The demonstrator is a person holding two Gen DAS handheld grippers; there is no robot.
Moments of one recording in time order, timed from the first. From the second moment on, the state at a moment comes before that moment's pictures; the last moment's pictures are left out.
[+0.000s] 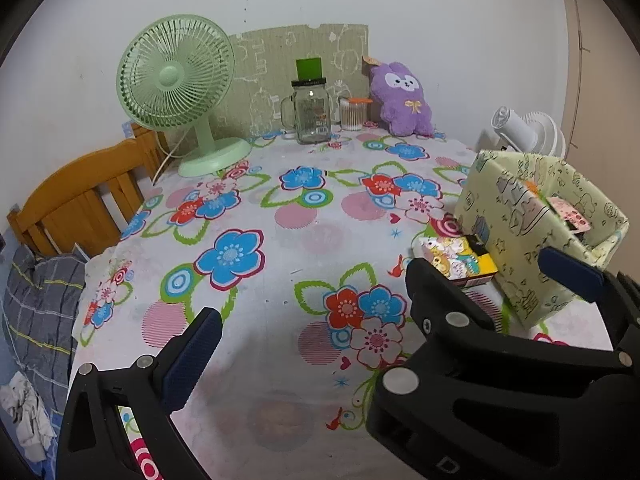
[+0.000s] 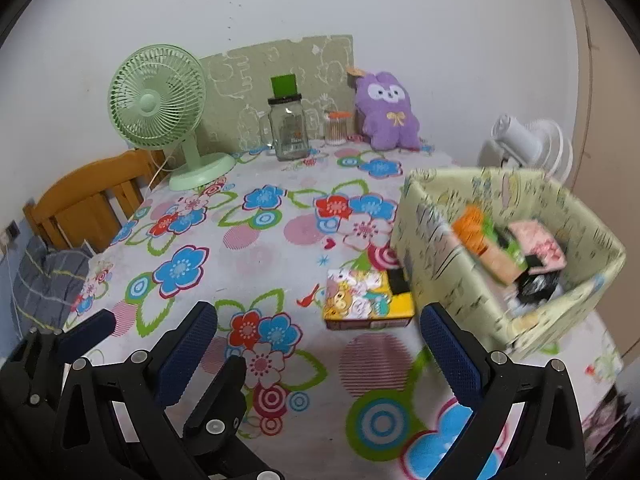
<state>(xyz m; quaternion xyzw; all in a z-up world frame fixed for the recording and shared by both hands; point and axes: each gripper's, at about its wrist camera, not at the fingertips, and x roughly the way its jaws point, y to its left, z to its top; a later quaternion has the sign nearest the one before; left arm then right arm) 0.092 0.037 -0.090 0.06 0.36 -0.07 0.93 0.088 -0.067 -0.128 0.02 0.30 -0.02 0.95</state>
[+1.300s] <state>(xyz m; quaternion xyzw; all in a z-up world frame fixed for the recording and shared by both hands) 0.145 0.021 -0.142 0.12 0.42 -0.10 0.89 0.138 -0.080 -0.184 0.03 0.35 -0.15 0.92</state>
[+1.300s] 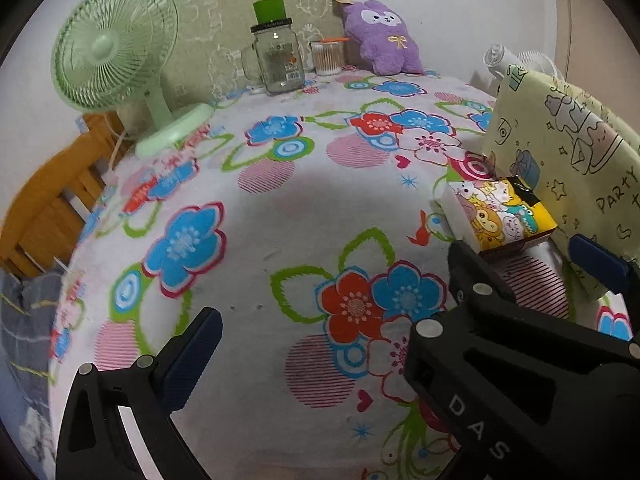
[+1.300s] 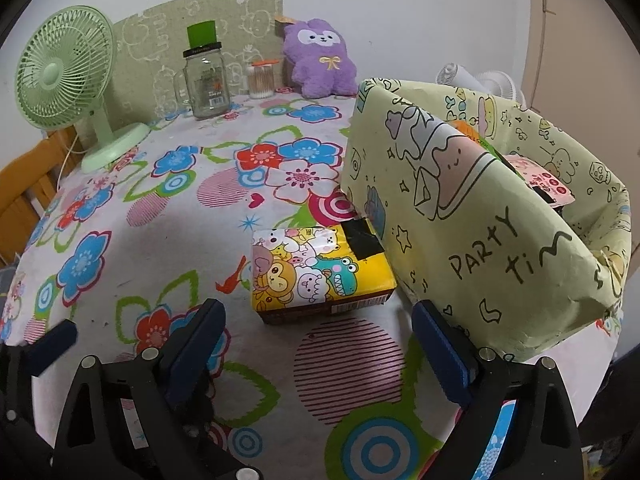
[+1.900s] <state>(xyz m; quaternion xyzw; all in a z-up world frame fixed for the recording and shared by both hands) 0.158 0.020 -0.143 0.13 0.43 -0.12 0.89 0.147 -0.084 -0.185 0.03 0.37 -0.17 0.91</state>
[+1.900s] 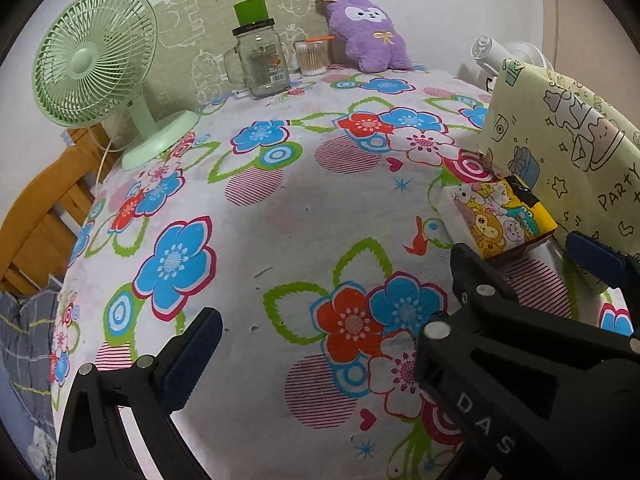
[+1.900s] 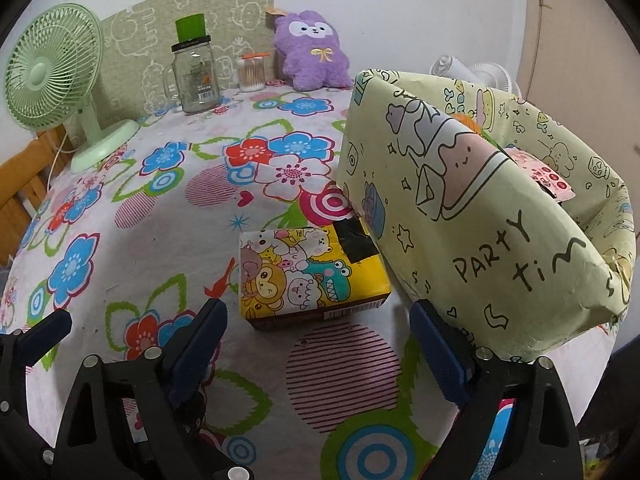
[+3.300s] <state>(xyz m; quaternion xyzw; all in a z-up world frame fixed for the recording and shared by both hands) 0.175 0.038 -0.151 0.08 0.46 -0.17 0.87 0.179 -0.066 -0.195 0.01 0.41 -0.12 0.90</state>
